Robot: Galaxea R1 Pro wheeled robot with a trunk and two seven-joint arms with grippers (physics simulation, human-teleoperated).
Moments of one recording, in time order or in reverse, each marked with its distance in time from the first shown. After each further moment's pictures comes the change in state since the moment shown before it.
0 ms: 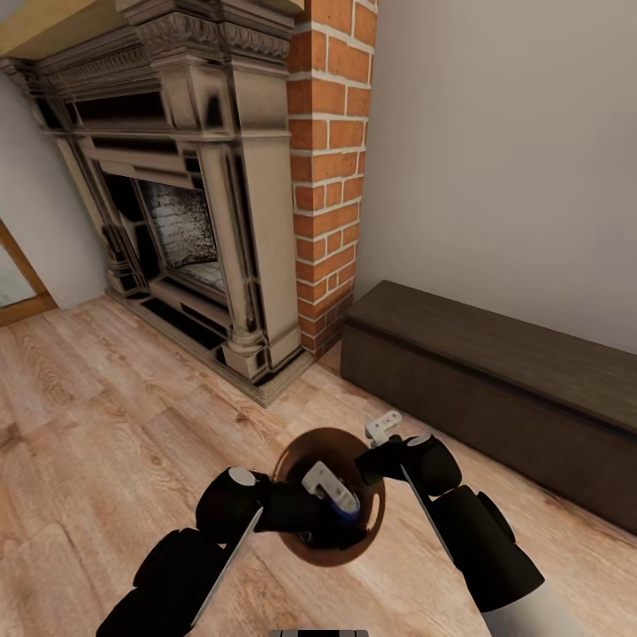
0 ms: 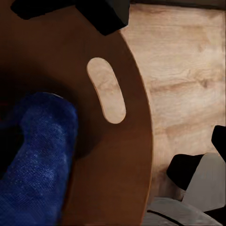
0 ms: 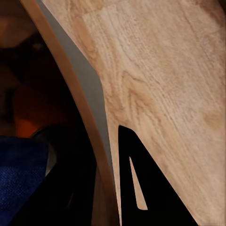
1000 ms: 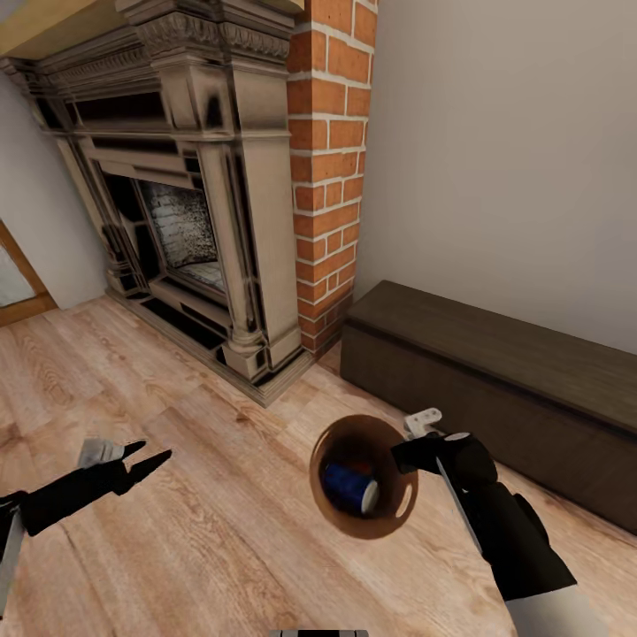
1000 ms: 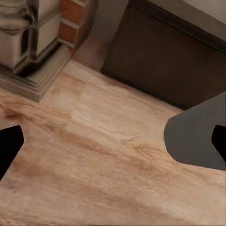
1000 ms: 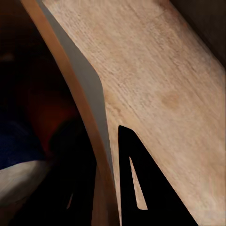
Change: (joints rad) left arm 0.078 0.249 1.045 0.246 0.093 -0.528 -0.439; right arm 0.011 -0.051 -0.170 0.027 -0.007 -0.044 -0.041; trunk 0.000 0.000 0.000
